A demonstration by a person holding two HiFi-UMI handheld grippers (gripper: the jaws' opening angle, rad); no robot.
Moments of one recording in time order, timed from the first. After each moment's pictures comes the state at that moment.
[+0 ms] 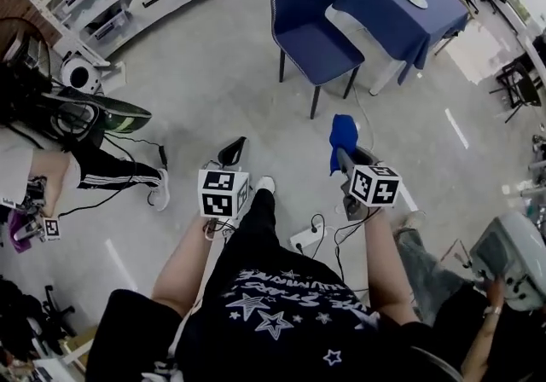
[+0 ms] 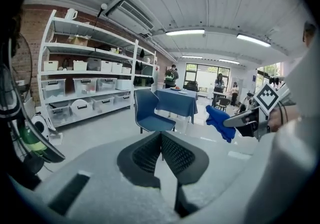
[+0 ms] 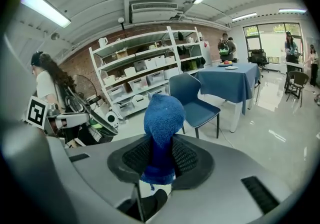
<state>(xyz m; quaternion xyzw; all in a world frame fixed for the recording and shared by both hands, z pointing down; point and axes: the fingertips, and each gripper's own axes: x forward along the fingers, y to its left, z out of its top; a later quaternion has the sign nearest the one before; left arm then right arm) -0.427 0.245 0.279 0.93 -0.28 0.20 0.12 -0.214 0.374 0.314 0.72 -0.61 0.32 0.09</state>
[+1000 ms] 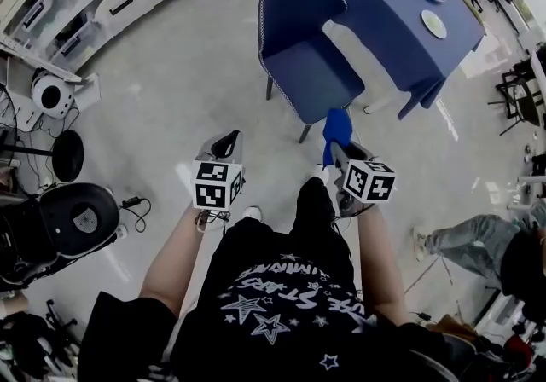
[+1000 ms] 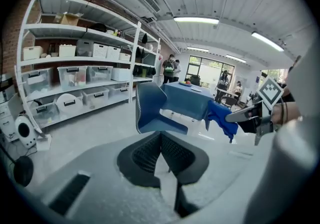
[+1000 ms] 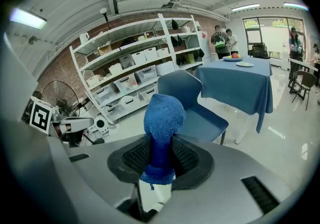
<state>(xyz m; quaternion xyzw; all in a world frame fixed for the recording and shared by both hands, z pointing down) -0.240 -0.014 0.323 0.92 -0.27 0.24 0.16 -0.032 0.120 0.336 0.71 -0.59 0.36 0.10</state>
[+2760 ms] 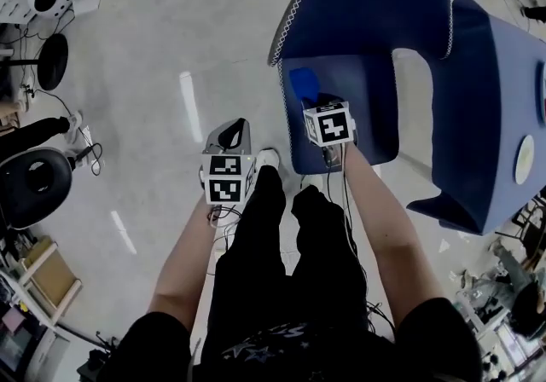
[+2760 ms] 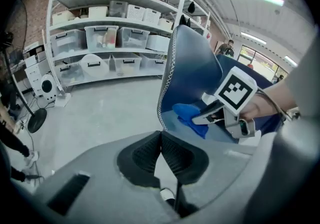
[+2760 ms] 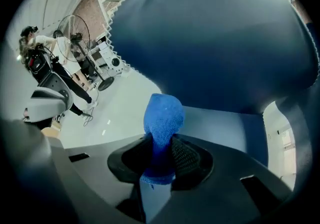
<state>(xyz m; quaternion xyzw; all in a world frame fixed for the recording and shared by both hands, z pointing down) -0.065 -0.194 0.585 0.78 -0.46 0.30 0.29 0.098 -0.232 0.664 0.45 -0.72 0.35 0.40</state>
